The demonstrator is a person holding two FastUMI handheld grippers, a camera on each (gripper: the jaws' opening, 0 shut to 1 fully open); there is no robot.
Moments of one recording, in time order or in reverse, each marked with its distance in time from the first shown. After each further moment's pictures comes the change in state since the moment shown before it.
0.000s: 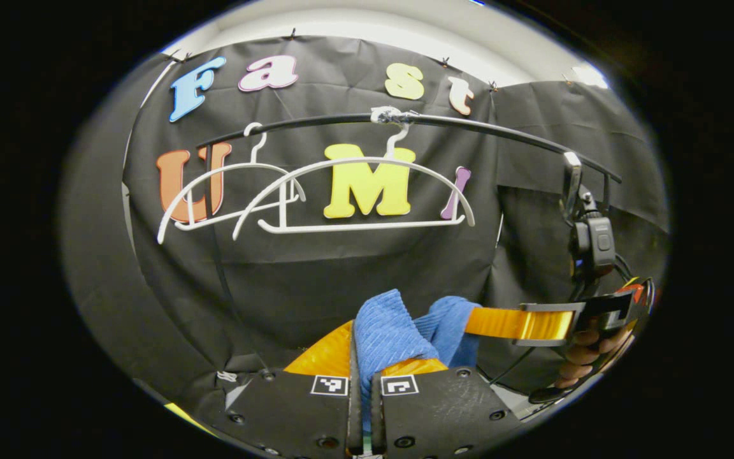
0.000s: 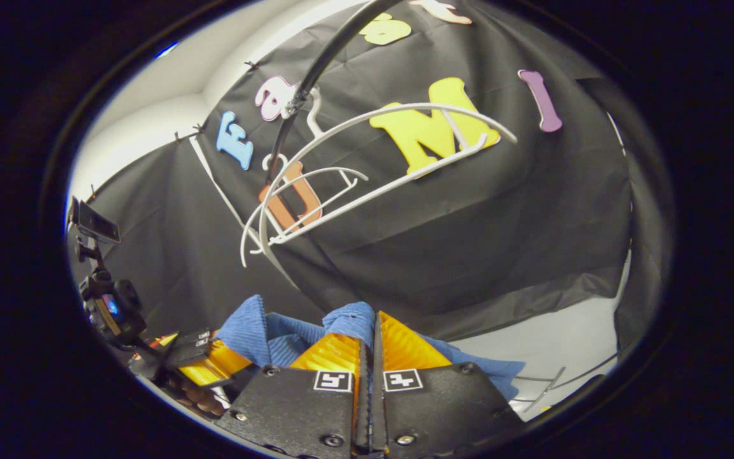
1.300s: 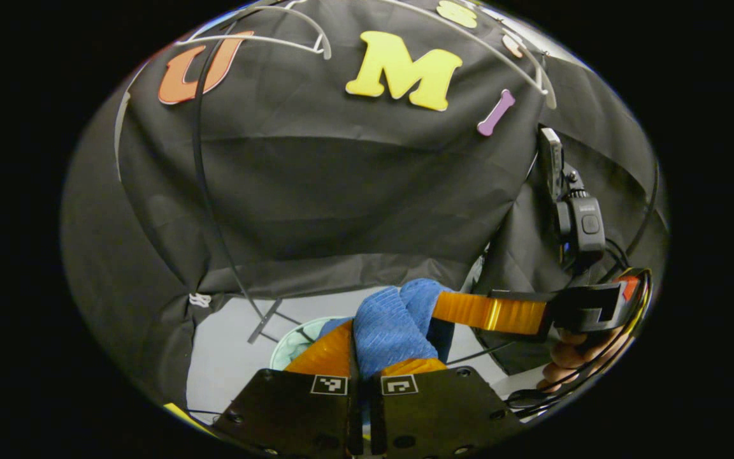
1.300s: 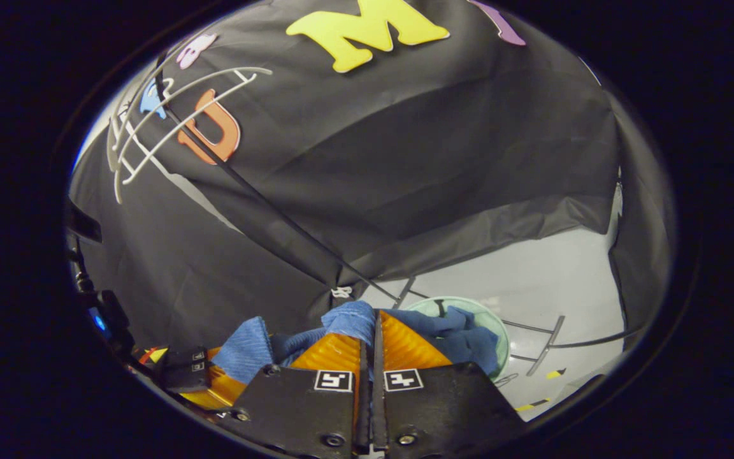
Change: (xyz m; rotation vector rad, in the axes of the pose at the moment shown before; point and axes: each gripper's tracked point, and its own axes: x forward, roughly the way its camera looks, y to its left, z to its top) left arm 0.110 0.002 -0.208 -0.200 0.434 0.018; right arm 0.126 -0.137 -0.159 0.124 0.352 -0.246
